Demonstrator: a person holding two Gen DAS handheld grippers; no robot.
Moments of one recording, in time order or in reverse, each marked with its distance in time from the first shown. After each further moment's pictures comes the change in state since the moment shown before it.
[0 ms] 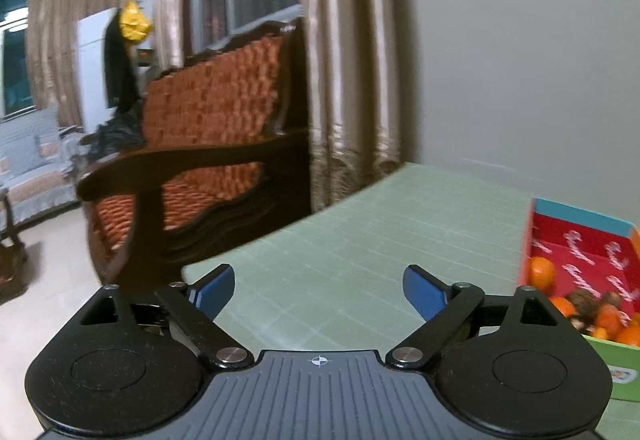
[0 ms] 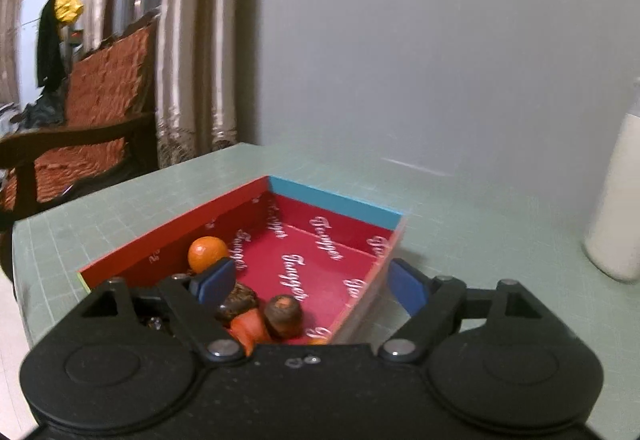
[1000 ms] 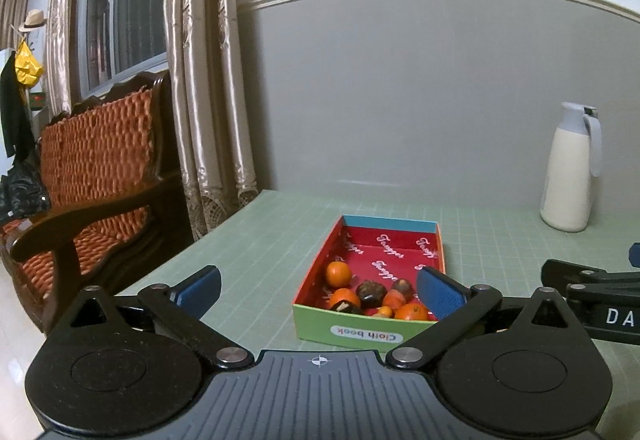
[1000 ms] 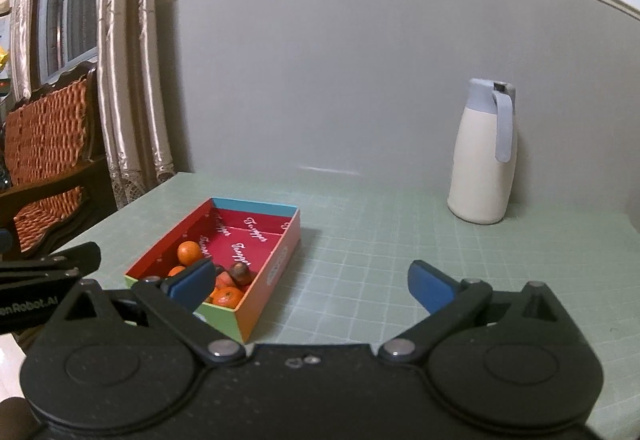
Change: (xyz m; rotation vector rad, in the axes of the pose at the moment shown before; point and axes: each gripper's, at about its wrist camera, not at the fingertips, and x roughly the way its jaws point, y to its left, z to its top) left arm -0.162 -0.049 0.031 0.134 -0.044 -0.333; right arm -0.175 0.009 0.004 0.163 -0.013 -0.233
